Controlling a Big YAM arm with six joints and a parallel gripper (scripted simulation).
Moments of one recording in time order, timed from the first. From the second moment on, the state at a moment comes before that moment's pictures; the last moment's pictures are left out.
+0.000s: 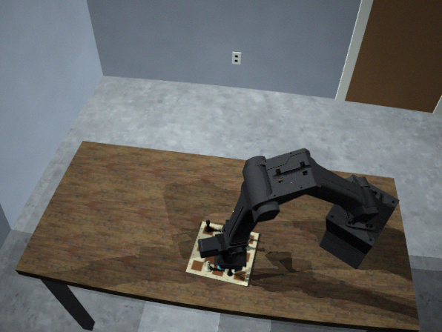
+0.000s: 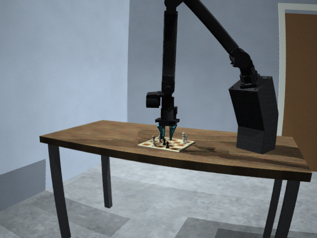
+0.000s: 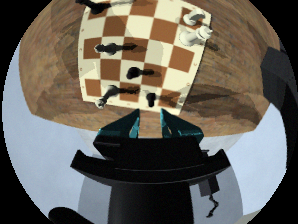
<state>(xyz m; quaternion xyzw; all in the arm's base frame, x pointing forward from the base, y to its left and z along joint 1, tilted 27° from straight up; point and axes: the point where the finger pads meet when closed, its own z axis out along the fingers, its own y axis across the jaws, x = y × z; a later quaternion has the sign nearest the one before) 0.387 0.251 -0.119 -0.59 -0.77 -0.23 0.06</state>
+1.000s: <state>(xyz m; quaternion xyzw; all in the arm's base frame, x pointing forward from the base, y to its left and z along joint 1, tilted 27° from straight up) 0.387 0.251 -0.119 -0.59 -0.77 -0.23 0.06</state>
